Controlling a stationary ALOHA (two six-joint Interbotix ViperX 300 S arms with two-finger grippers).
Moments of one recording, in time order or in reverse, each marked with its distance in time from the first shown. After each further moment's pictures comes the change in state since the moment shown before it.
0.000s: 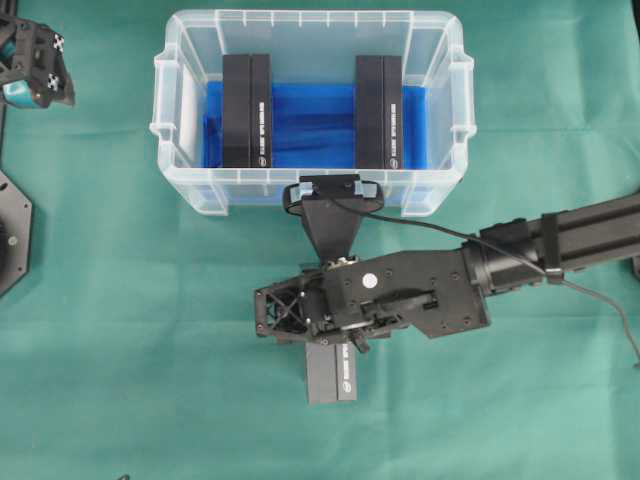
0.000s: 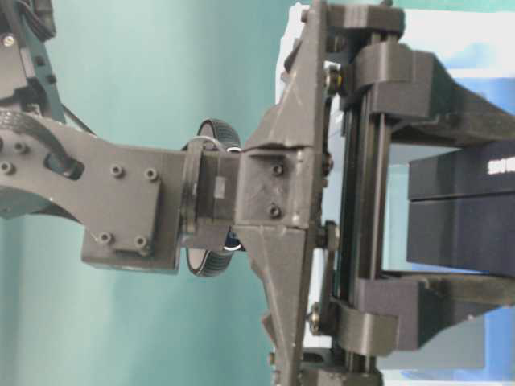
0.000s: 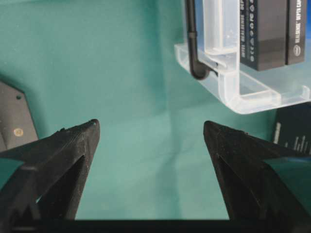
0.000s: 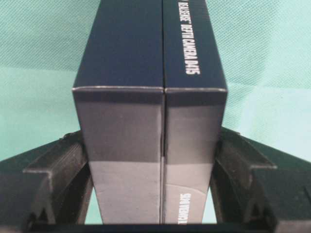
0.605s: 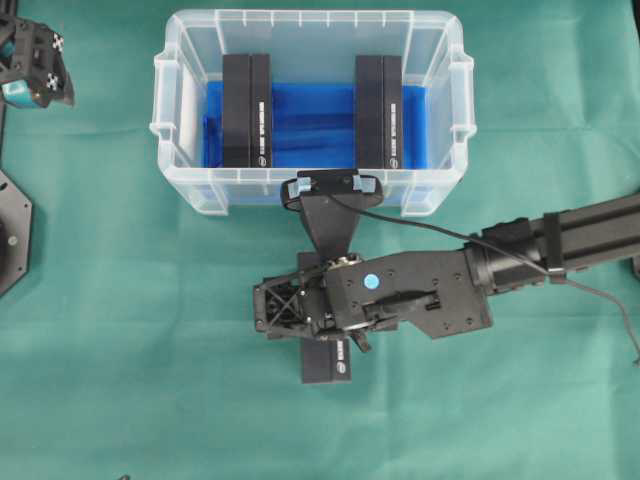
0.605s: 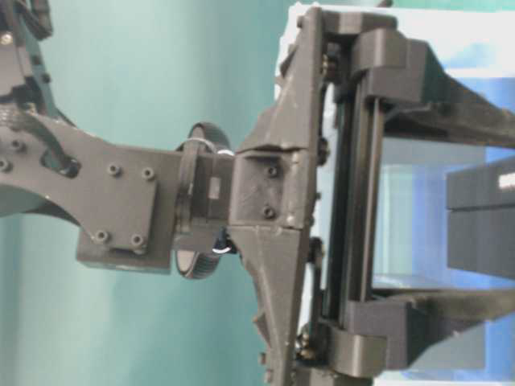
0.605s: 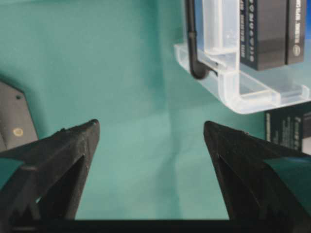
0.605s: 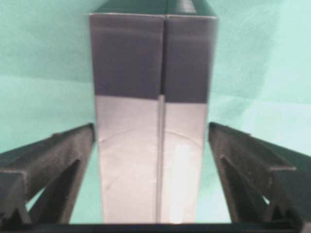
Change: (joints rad) left arm 0.000 -0.002 0.000 0.000 0.002 -0.002; right arm 0.000 -0.003 0.000 -0.054 0.002 0.006
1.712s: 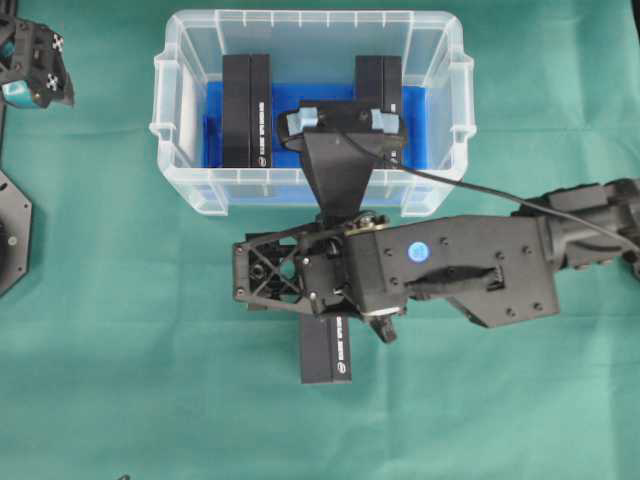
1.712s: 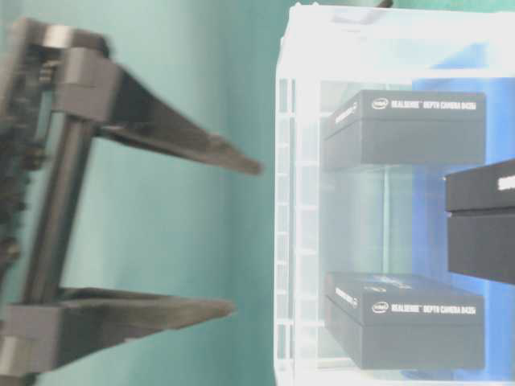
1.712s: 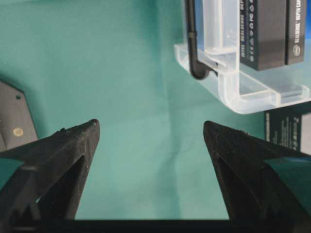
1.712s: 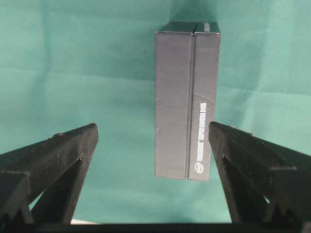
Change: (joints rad) left arm 0.000 0.000 0.002 0.000 -0.002 0.000; right arm 0.000 -0.089 -0.291 -0.109 0.308 -0.003
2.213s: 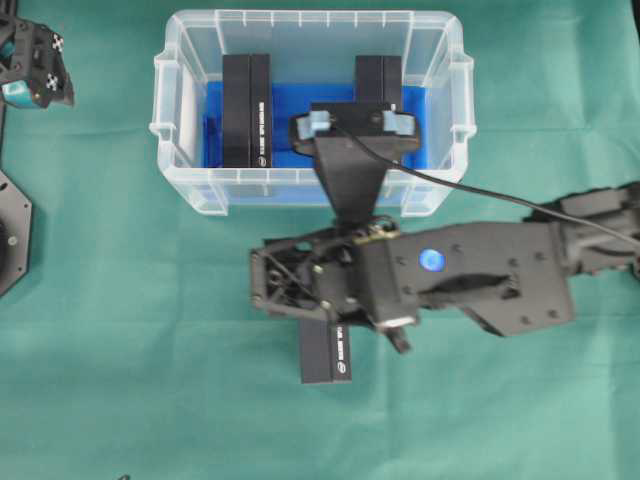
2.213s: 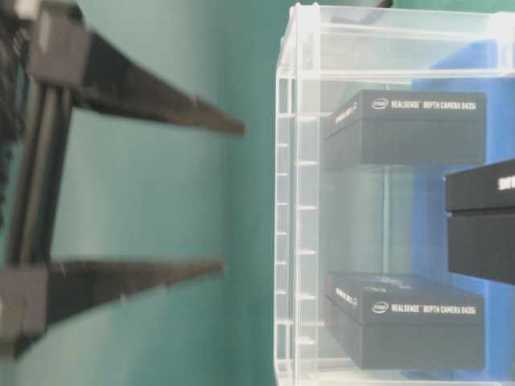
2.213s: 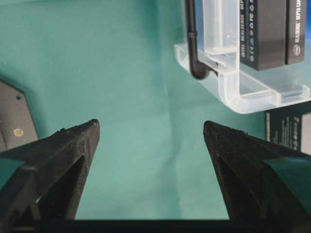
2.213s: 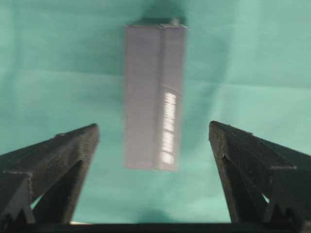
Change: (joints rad) left arm 0.000 0.000 0.000 -0.002 0.000 0.003; right arm 0.028 -0.035 0.037 0.008 0.097 0.002
